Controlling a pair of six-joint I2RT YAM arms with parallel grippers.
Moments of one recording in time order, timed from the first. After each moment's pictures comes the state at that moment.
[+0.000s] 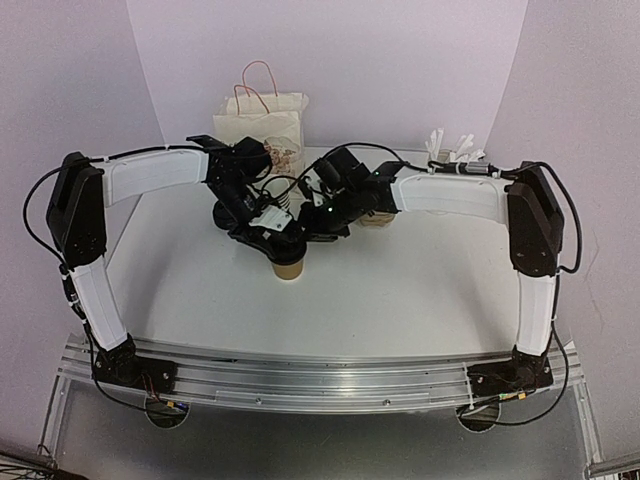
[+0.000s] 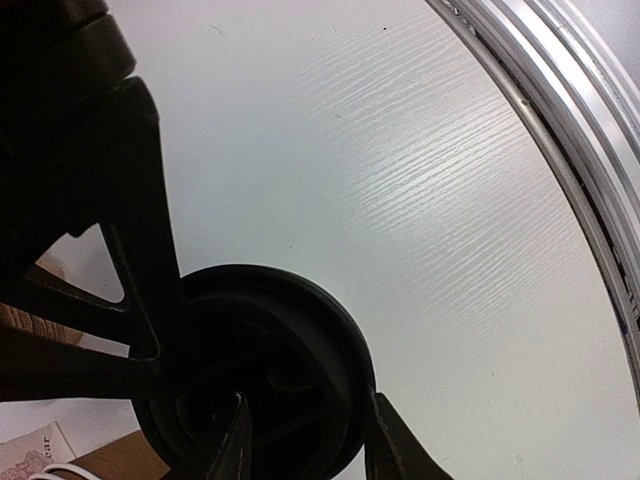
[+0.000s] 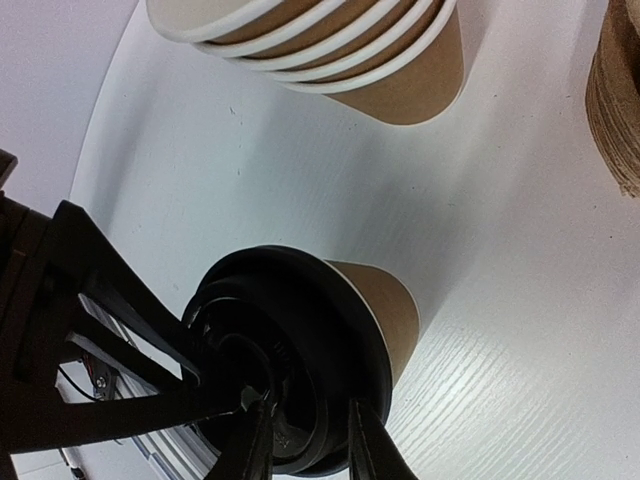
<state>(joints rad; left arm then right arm) -0.70 1.86 1.47 -0.95 0.52 1.43 0.91 2.05 1.61 -0.46 -0.28 0.62</state>
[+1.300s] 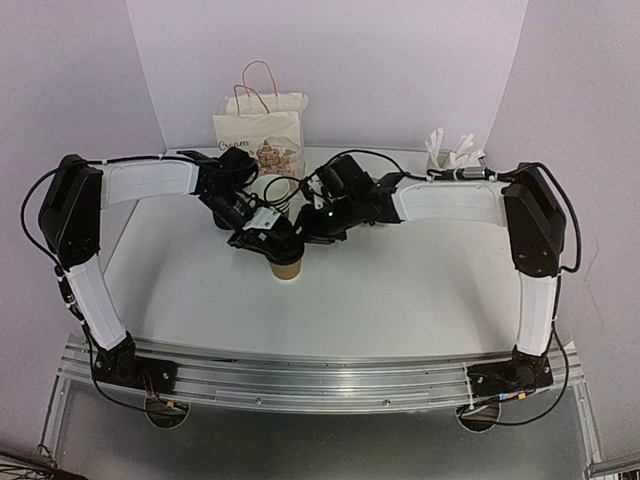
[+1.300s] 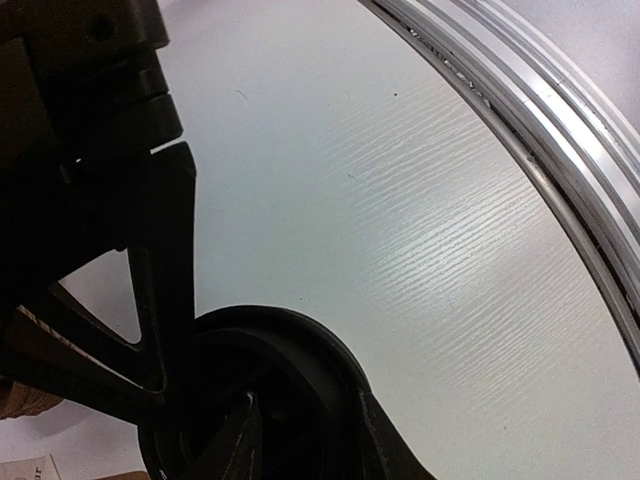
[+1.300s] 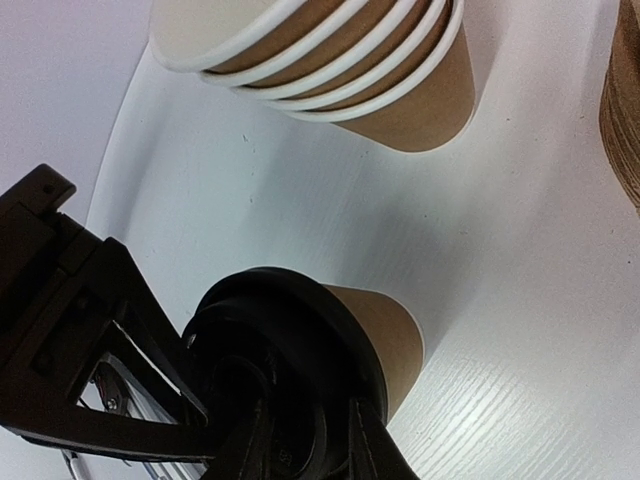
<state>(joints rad) -0.63 1.83 1.31 -0.75 0.74 1.42 0.91 2.04 1.51 -0.29 -0.28 0.66</state>
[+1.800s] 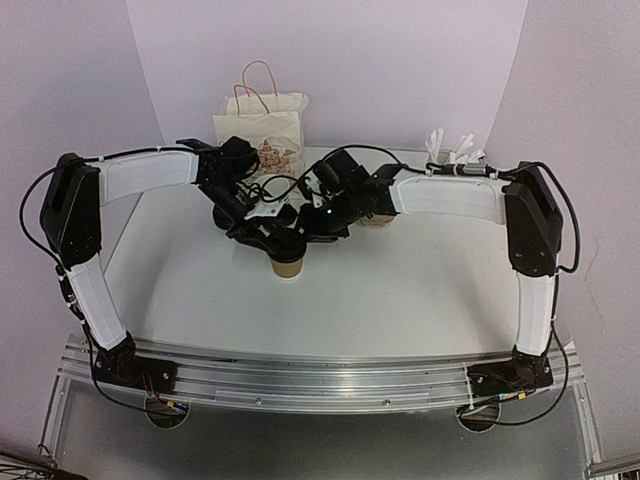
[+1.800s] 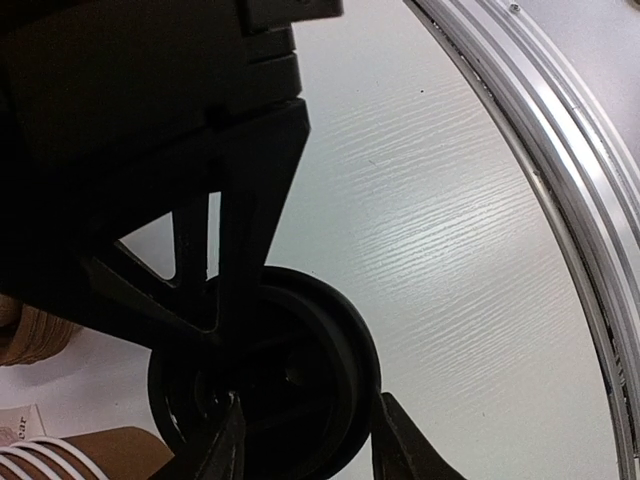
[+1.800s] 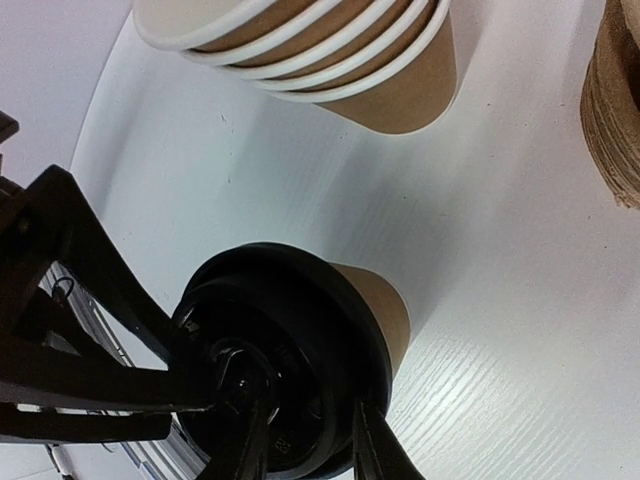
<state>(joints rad) -0.63 1.83 1.40 -0.85 0.68 1.30 0.92 2.06 1.60 -0.44 -0.26 0.61</state>
